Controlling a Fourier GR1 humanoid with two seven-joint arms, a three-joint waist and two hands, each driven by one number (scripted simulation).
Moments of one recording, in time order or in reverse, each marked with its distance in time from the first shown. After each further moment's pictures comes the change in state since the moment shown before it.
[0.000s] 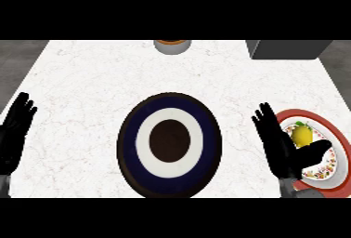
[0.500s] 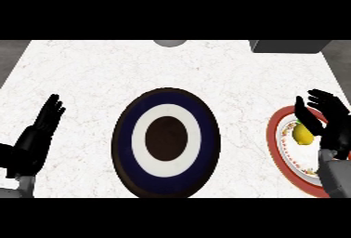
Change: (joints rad) left arm -0.014 -0.071 -0.093 -0.021 -0.040 -0.037 -0.042; right arm -0.181 -0.172 -0.218 0.246 0.250 -0.445 0.010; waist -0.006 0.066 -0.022
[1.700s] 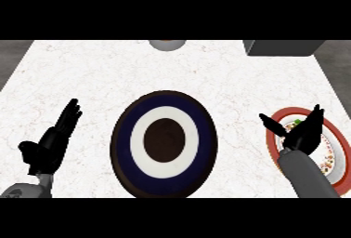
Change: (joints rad) left arm -0.037 -0.077 -0.034 0.109 -0.050 -0.042 -0.032; right arm -0.198 0.136 0.113 0.529 0.640 -0.488 0.459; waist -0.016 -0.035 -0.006
